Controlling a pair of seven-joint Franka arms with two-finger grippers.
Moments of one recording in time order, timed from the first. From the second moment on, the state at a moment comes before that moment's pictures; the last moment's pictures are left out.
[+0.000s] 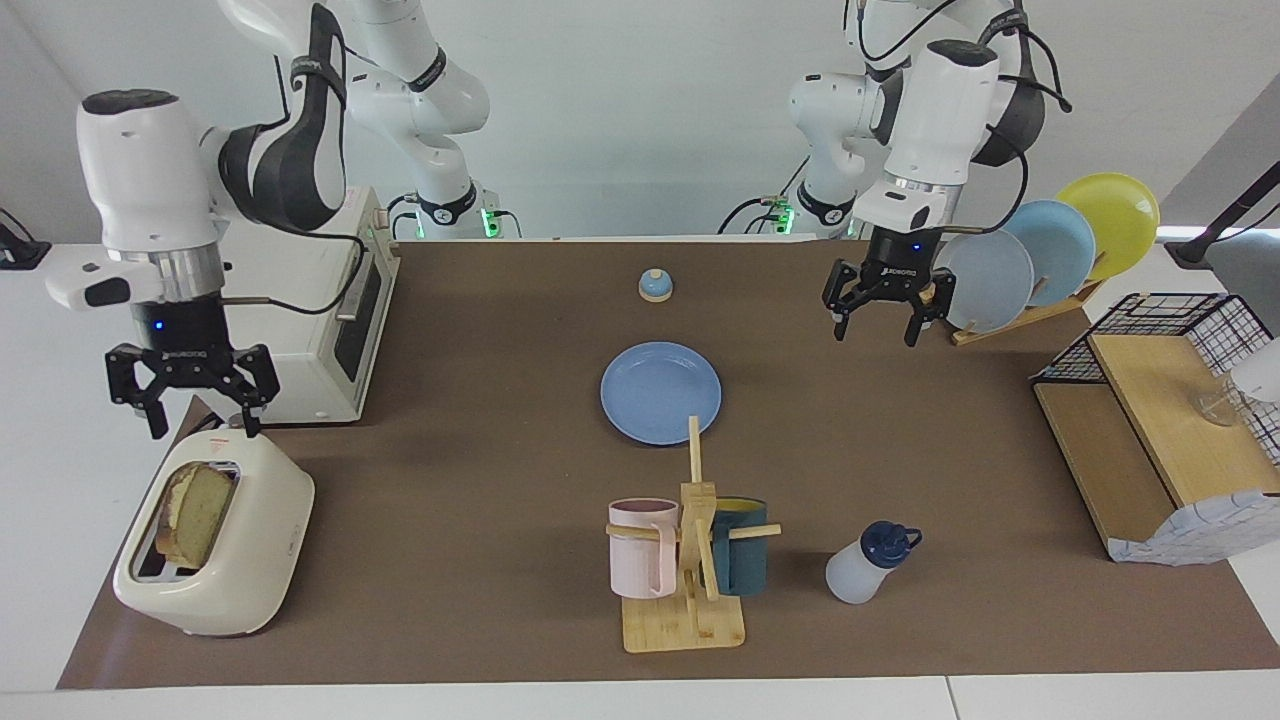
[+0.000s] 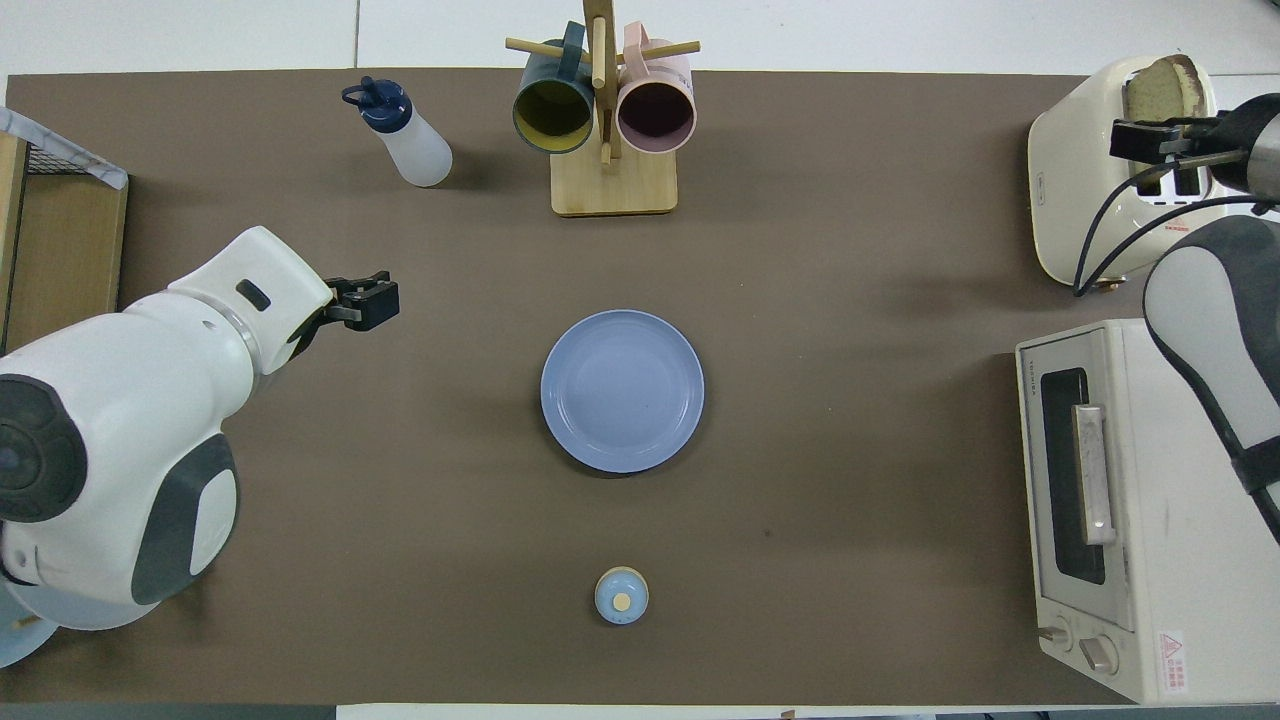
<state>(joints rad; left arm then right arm) -0.27 -0.12 -0.06 -2.23 0.17 2.63 -0.31 -0.05 0.23 -0.10 -1.79 0.03 2.57 -0.22</state>
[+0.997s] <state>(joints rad) -0.29 0.41 -0.01 -1.94 0.45 2.89 -0.71 -0.09 0.29 -0.10 -1.62 0.08 2.35 -0.38</state>
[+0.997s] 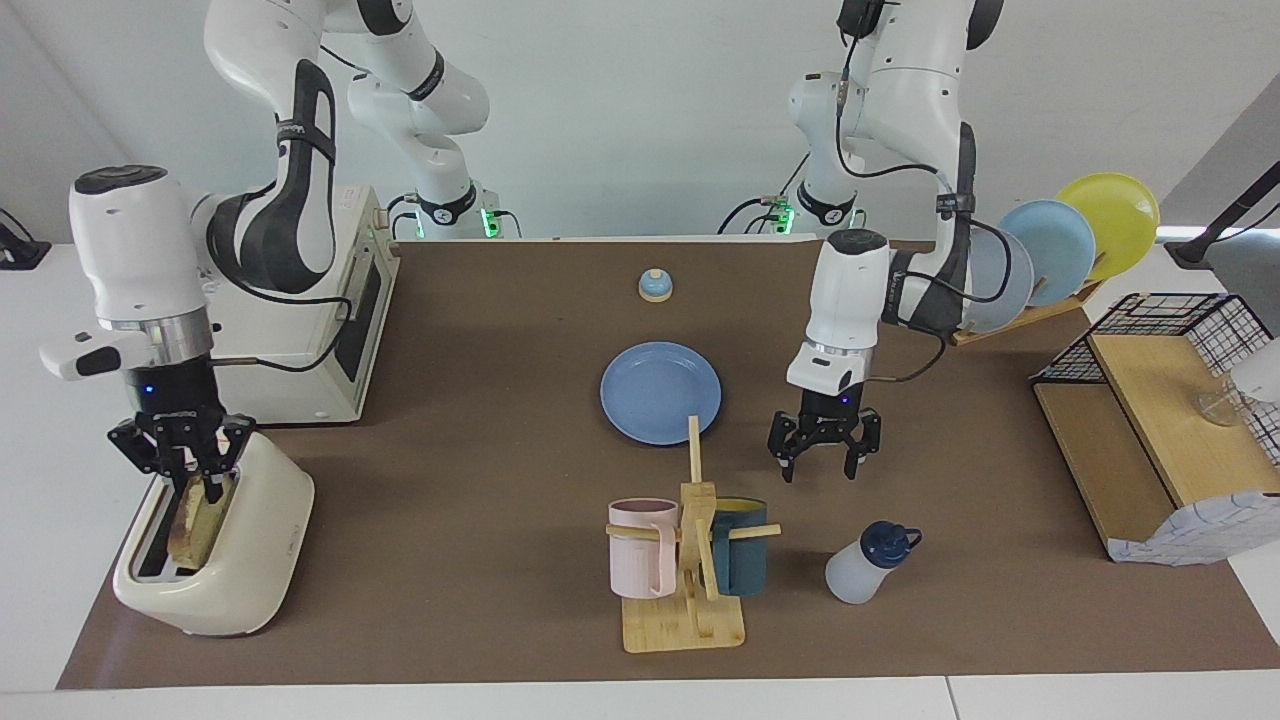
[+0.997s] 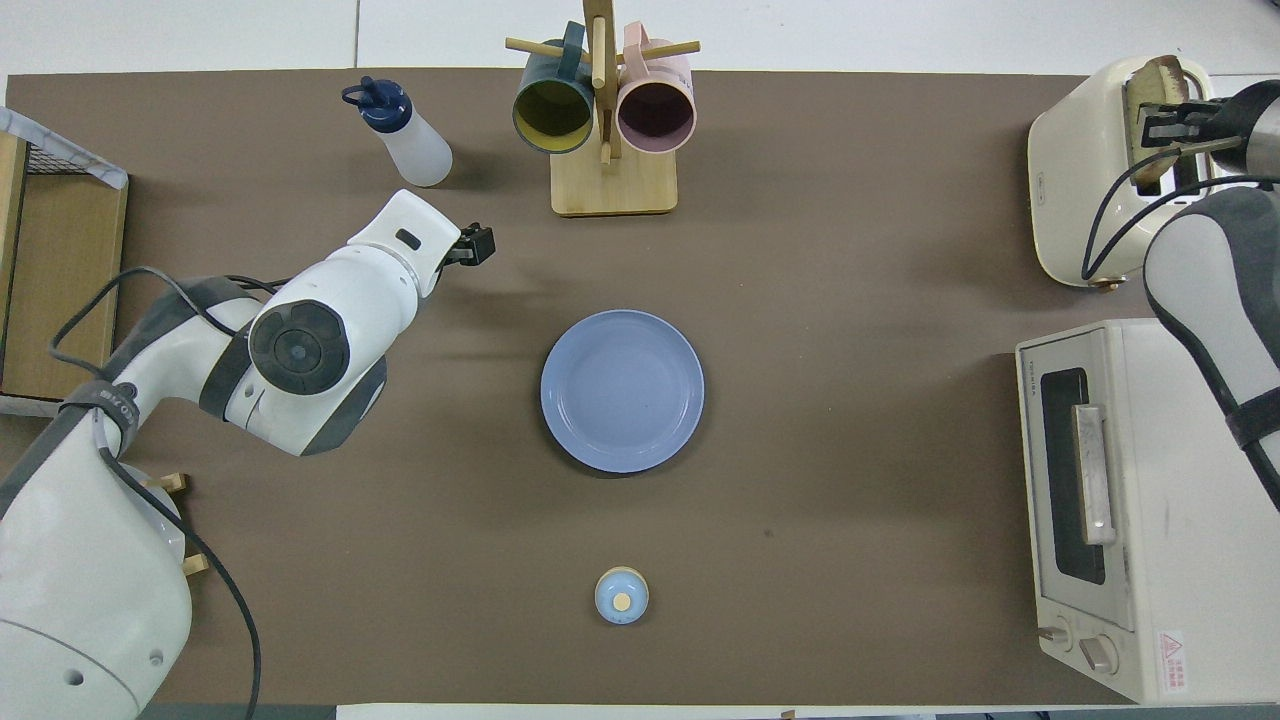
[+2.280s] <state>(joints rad) -0.29 0.58 0.03 -1.69 0.48 2.91 -0.72 0.37 0.30 -0.06 -1.32 -0.07 1.74 -0.26</state>
